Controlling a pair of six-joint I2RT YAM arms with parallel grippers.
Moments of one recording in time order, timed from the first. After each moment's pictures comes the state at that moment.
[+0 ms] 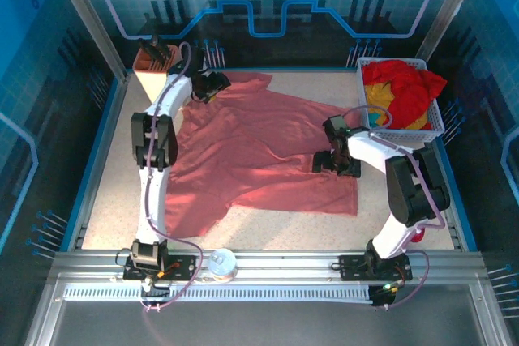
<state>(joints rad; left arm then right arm) -0.07 2.42 2.19 -0.75 0.33 -0.67 0.28 1.70 1.02 -0.73 0.07 0.45</state>
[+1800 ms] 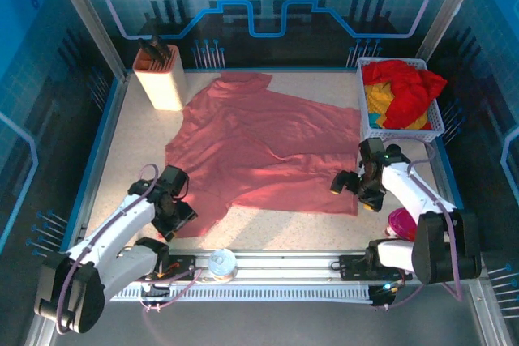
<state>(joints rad) -0.28 0.97 0.50 -1.07 0.10 -1.12 0.08 1.25 0.70 -0.91 -0.17 0.55</state>
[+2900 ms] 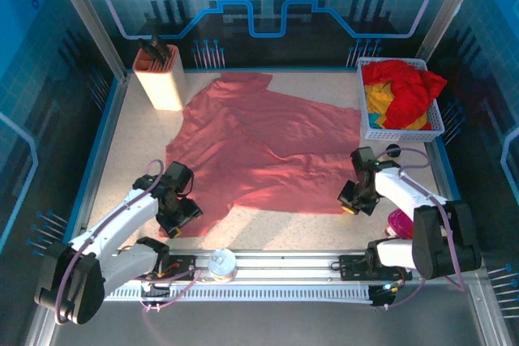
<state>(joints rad) -0.32 1.03 0.55 -1.04 0.13 -1.08 0.12 1.30 0.62 -0.84 -0.13 0.75</state>
